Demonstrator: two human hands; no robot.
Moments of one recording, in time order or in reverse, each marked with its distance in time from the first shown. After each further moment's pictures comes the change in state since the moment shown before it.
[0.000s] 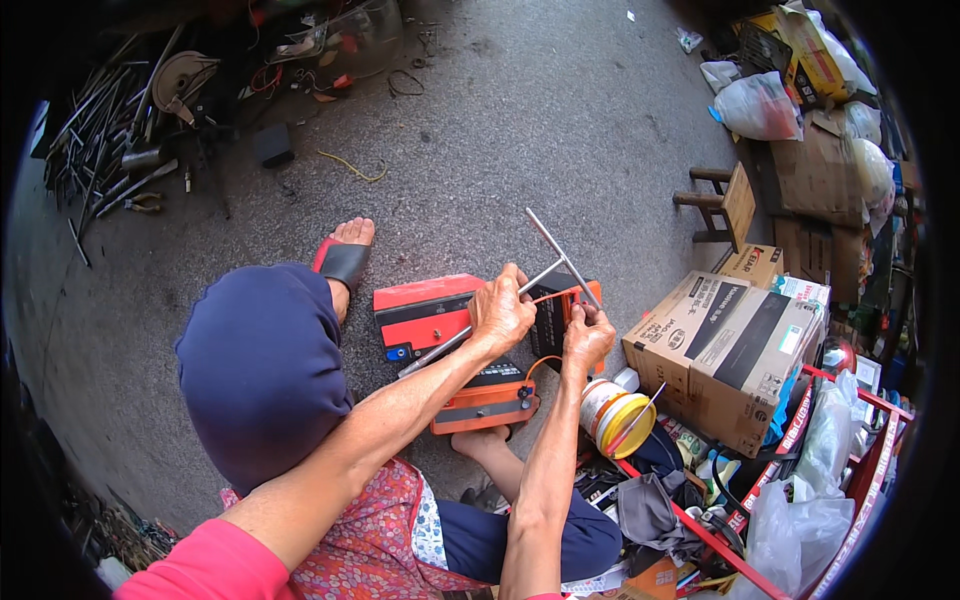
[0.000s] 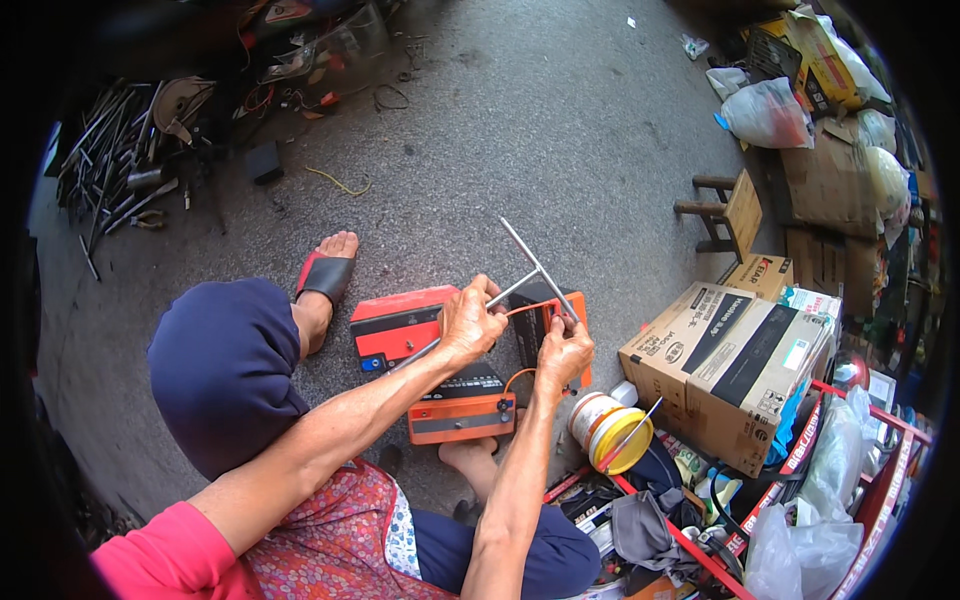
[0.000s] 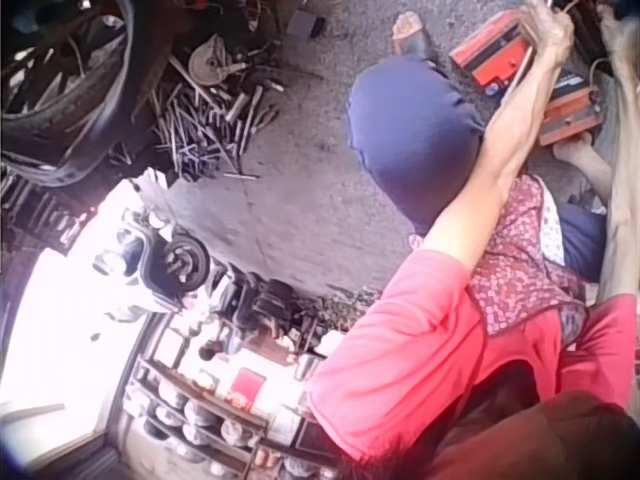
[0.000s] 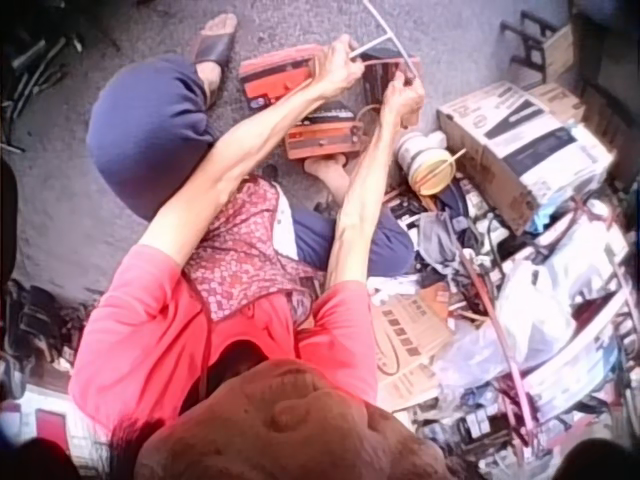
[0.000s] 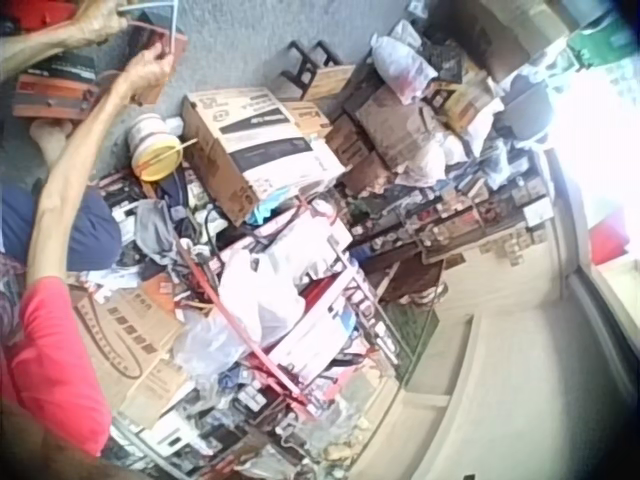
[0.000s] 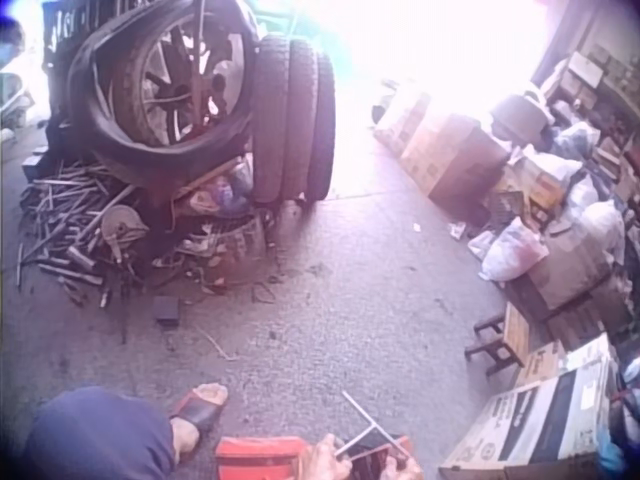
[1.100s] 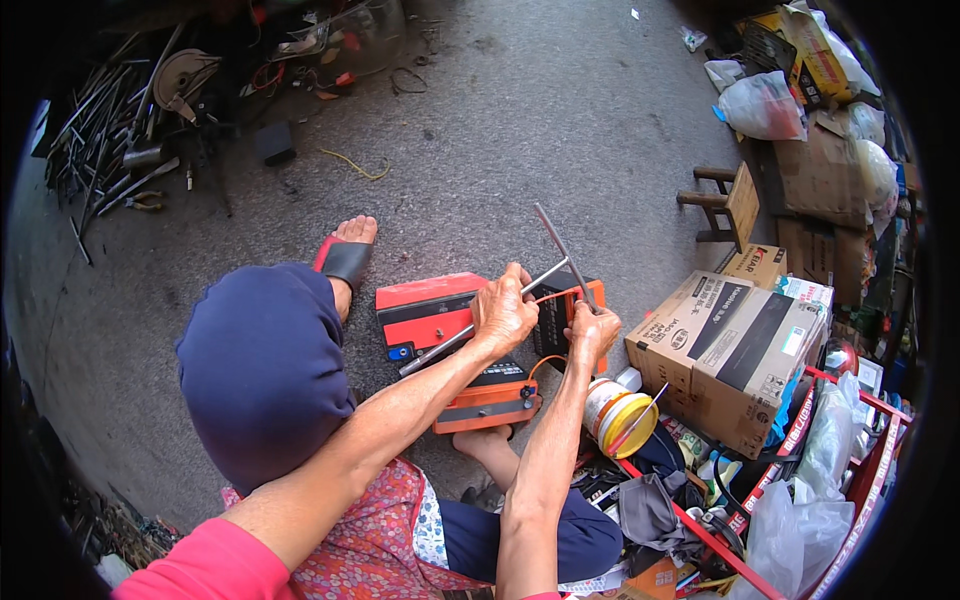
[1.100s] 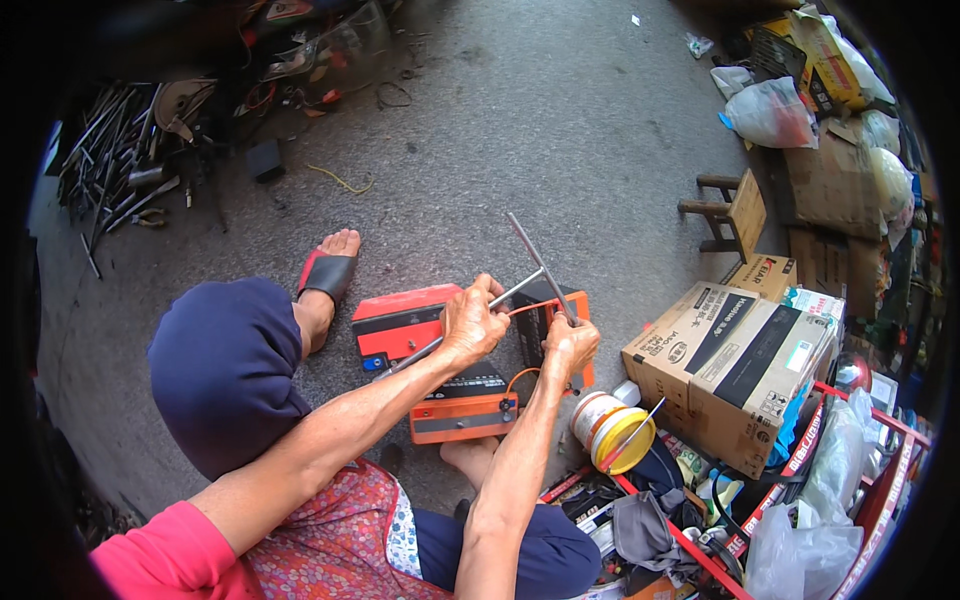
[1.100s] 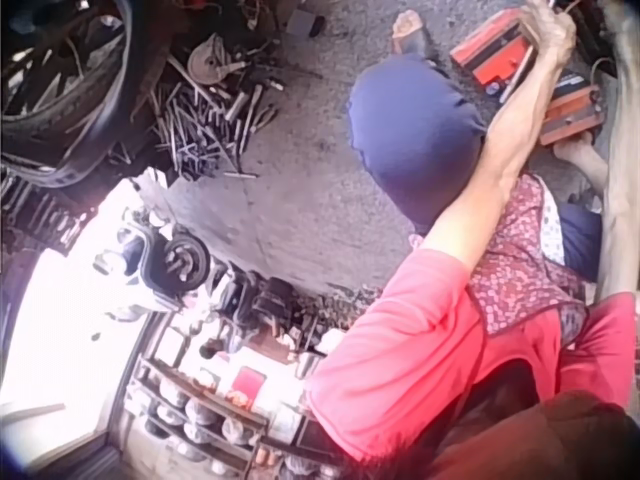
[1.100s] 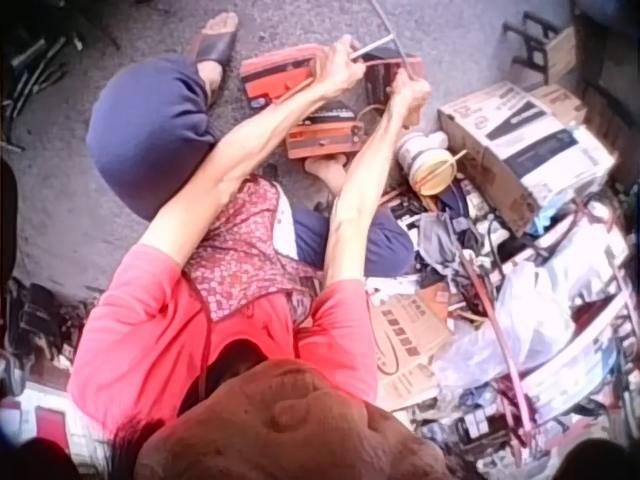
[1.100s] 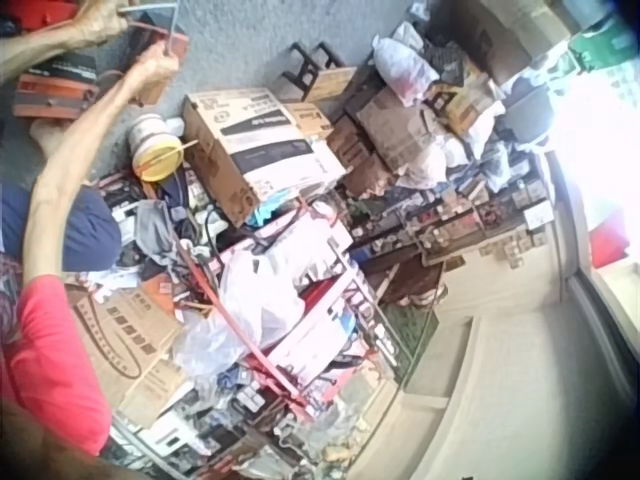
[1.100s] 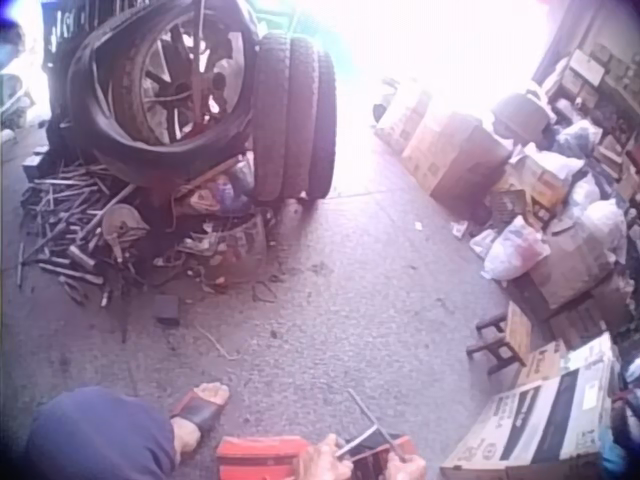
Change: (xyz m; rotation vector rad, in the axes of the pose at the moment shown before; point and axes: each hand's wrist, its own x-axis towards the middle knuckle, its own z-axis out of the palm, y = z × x) left_hand 0.001 -0.002 0.000 0.016 0.024 0.013; right_hand 0.013 -0.032 -0.001 -0.076 -0.128 0.344
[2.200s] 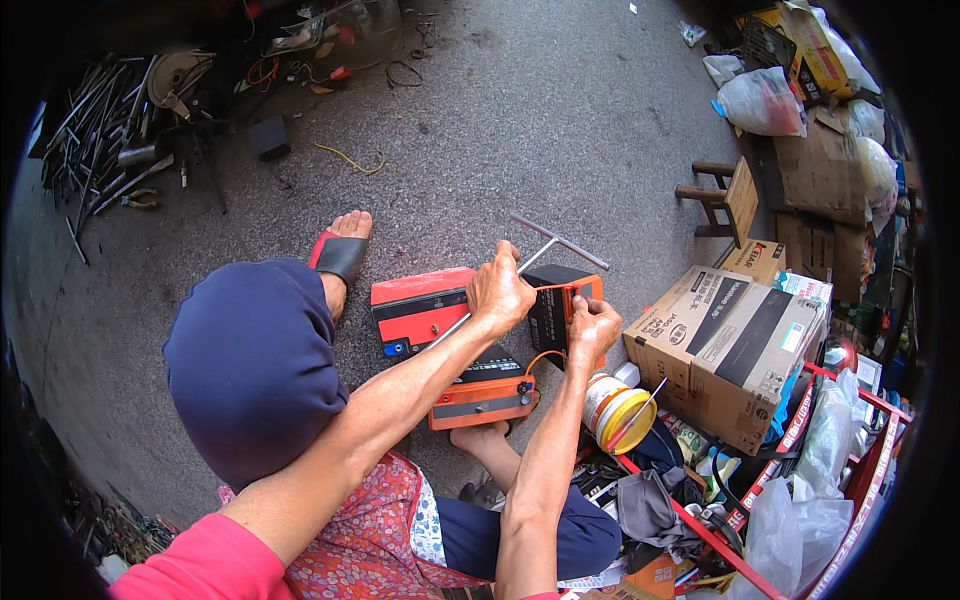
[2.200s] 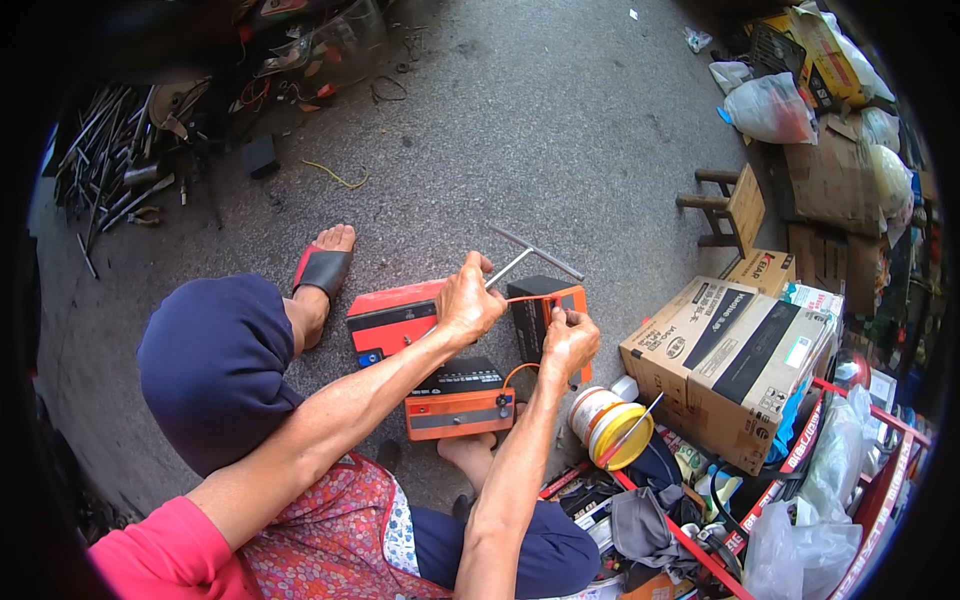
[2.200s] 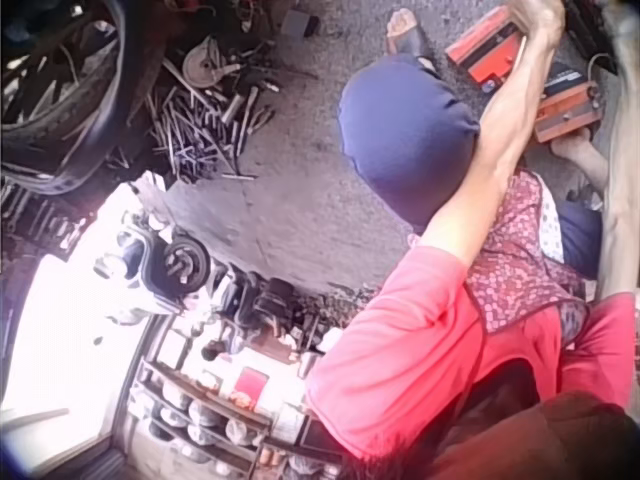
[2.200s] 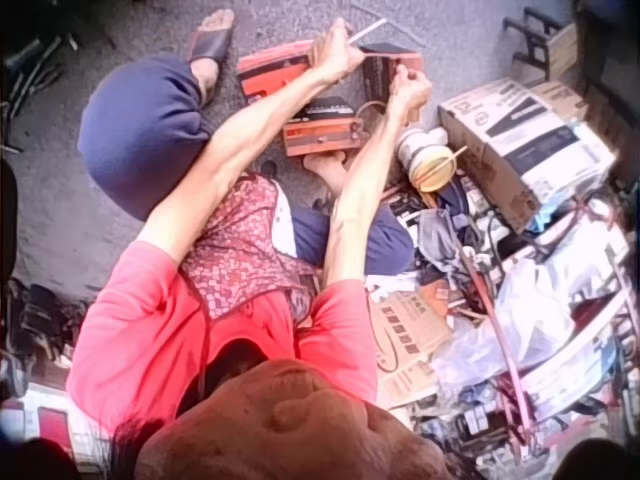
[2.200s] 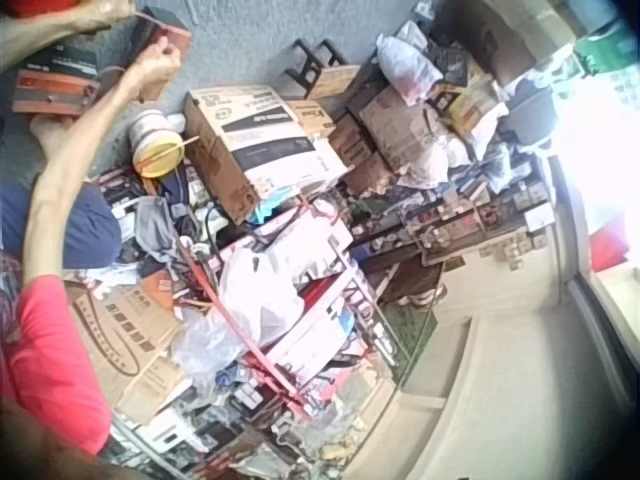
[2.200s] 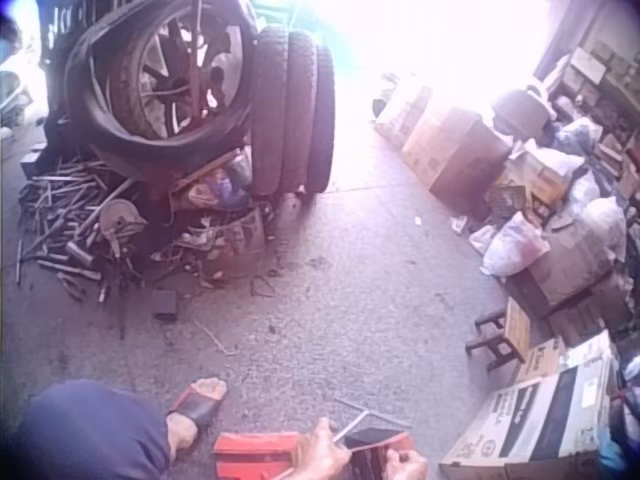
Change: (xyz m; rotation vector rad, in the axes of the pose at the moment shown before) left_hand 0.020 0.009 -0.004 0.081 0.033 -0.091; right_hand 0.003 0.016 -0.002 0.019 0.023 -0.193
